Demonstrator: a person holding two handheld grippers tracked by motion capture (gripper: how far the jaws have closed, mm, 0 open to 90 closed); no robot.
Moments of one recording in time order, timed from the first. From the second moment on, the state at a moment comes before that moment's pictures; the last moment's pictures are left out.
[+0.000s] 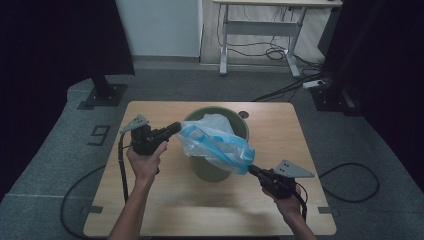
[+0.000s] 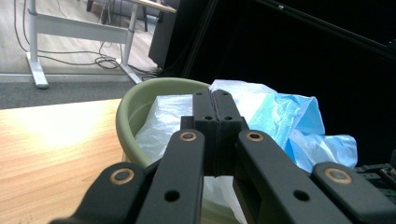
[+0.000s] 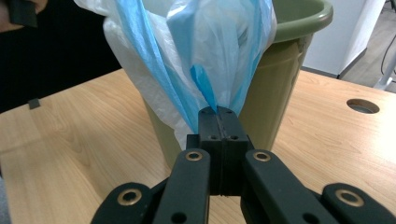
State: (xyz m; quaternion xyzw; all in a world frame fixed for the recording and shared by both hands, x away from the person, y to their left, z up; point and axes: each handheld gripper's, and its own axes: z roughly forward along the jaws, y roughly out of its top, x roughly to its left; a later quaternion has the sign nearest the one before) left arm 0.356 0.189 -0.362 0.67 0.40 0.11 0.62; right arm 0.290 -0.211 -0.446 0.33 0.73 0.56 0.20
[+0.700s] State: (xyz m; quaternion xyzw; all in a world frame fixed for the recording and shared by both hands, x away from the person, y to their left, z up) left arm 0.345 0.216 -0.403 0.68 0.41 0.07 0.60; right arm 0.279 -0.204 -0.465 0.30 0.76 0.56 0.16
